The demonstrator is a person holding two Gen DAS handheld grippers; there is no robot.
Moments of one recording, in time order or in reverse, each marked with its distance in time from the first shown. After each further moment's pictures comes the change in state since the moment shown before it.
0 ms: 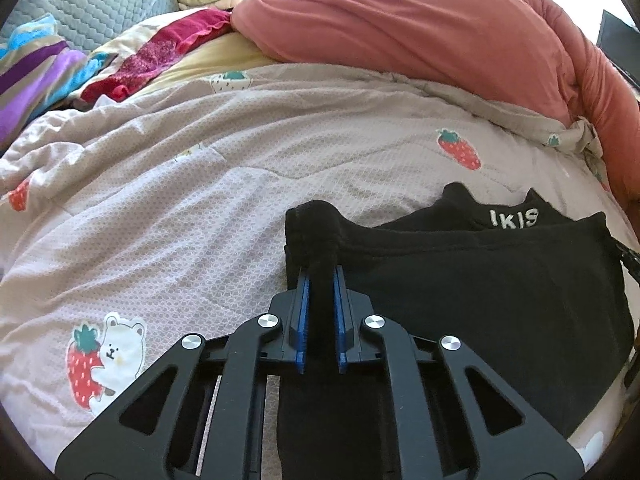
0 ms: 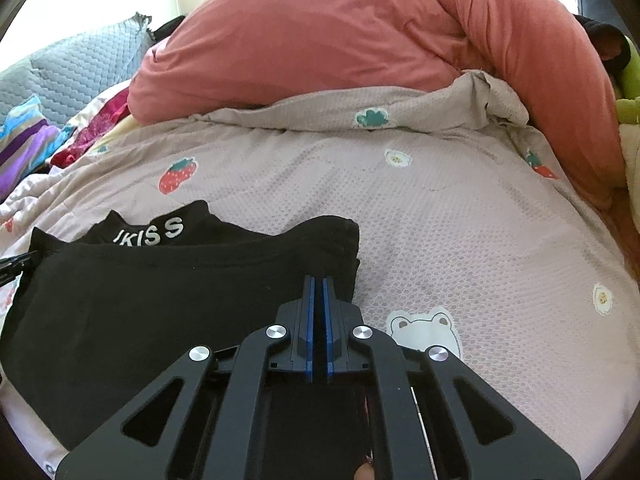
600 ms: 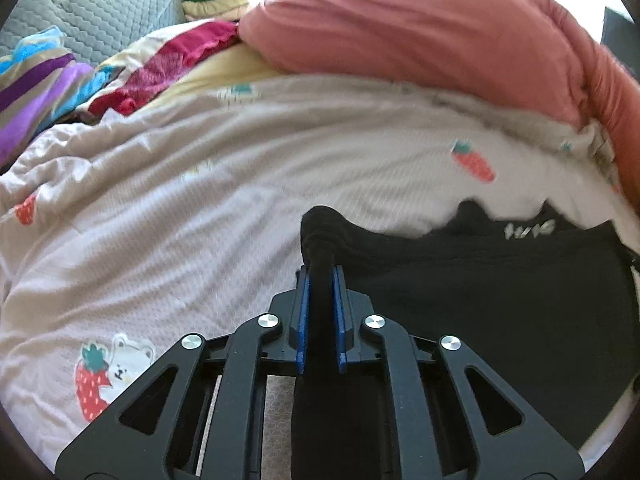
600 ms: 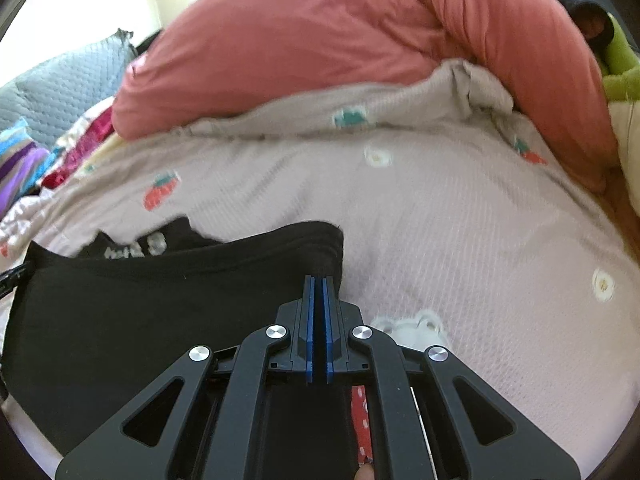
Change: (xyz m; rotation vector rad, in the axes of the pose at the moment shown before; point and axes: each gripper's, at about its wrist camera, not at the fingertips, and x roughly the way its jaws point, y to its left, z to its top) left arm 0.015 0.000 0.006 0.018 -0.019 0.065; right arm 0.015 -0.013 -0.003 0.062 0.018 -0.045
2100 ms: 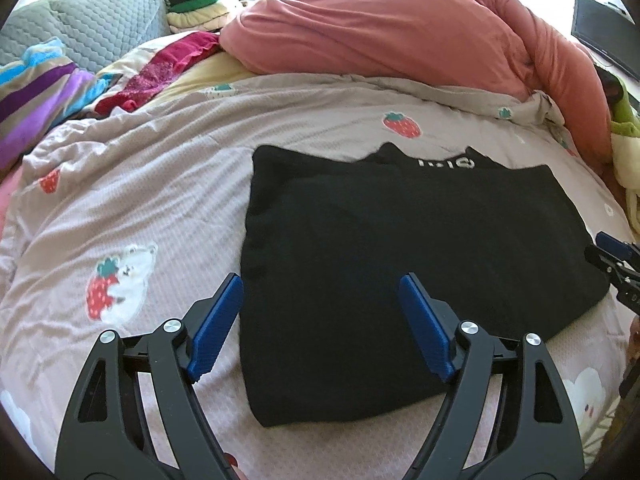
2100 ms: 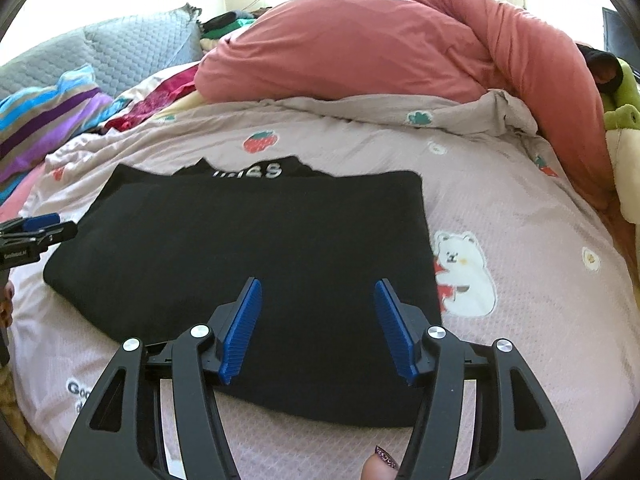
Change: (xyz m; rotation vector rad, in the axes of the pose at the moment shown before) left arm -0.088 -0.036 -0.071 0.047 -0.023 -0.067; right arm -0.090 0.056 -0.071 -0.190 -0.023 0.124
